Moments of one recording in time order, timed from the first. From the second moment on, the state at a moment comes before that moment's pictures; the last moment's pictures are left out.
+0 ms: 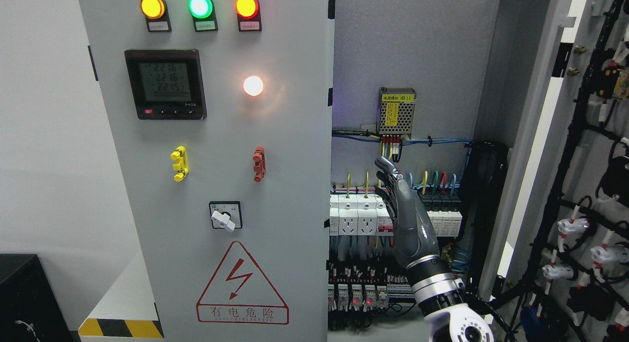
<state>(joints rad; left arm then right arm) 0.04 -0.10 0.17 0.04 -0.13 -0.18 -0.12 -0.59 0.00 0.21 -1.64 -0.21 0.17 -0.03</state>
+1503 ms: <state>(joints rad) 0.04 -0.10 0.17 0.04 -0.13 -0.18 -0.12 -0.75 -0.01 0.16 -1.52 -0.48 0.38 0.30</state>
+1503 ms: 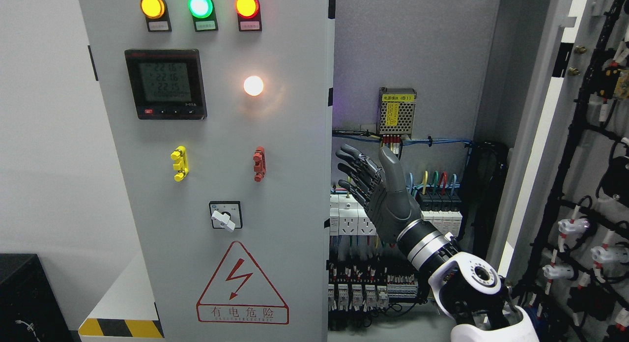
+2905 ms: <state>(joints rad) 0.04 -0.10 0.17 0.04 -0.13 -0.18 -0.12 -0.79 -0.05 0.14 -1.46 -0.57 0.48 0.54</state>
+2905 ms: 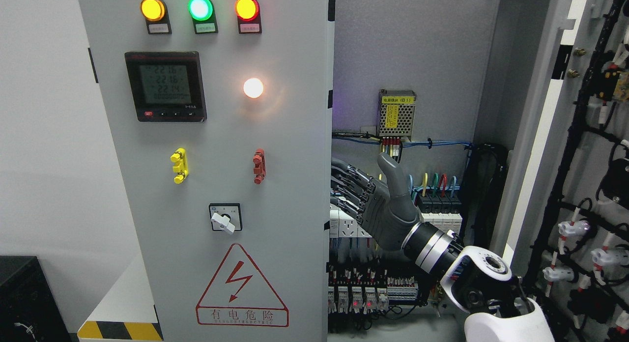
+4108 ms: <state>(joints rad) 0.04 -0.10 0.17 0.04 -0.13 -0.18 -0.12 -0.71 -0.05 0.18 -1.55 -0.62 0.52 0.65</state>
